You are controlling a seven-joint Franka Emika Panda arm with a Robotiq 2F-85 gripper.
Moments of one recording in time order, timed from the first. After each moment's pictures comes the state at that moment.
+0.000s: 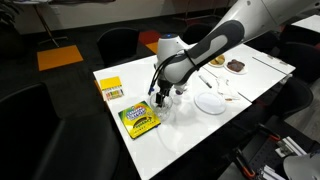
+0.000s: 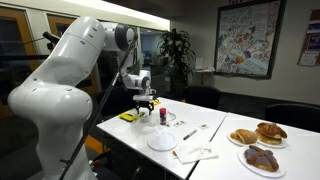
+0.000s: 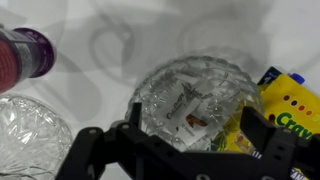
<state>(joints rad) 0.18 0.70 0.16 -1.82 -0.08 2.45 -0.16</state>
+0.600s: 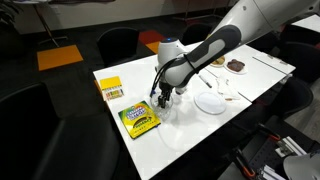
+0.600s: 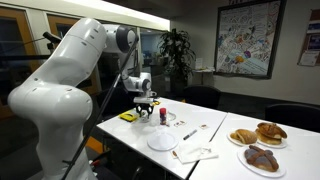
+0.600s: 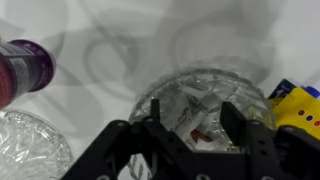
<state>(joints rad) 0.18 0.72 0.15 -1.82 -0.09 2.45 -0.16</state>
